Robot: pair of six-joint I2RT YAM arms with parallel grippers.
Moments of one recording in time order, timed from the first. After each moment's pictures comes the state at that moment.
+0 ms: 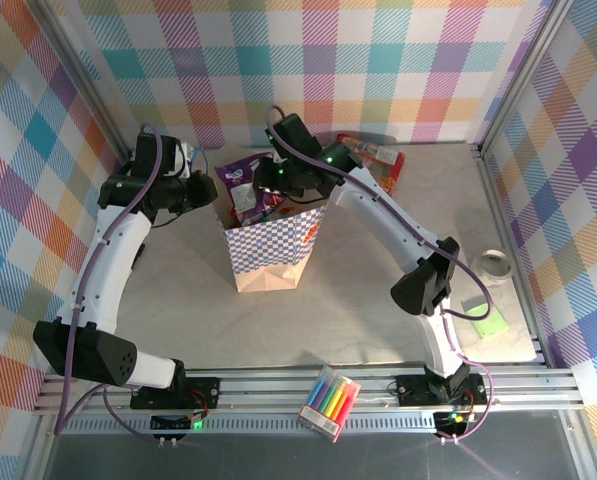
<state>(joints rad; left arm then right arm) -0.15 1.40 1.57 -0.99 0.19 -0.45 0.80 2.10 2.38 -1.04 -0.09 0.76</state>
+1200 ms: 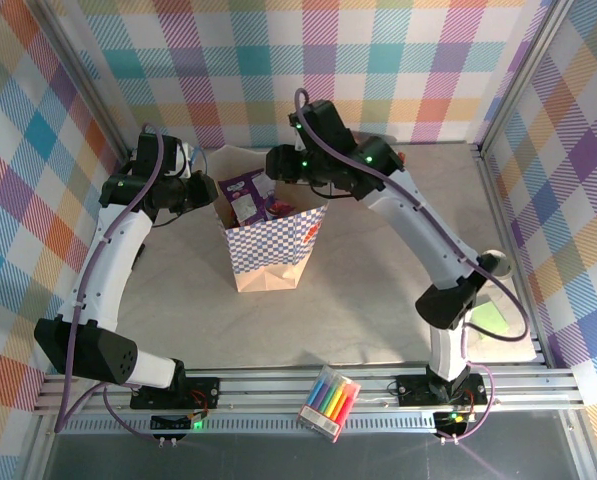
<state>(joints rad) -0.15 1.41 1.57 -0.99 0.19 -0.45 0.80 1.89 2.34 -1.08 0.03 0.62</state>
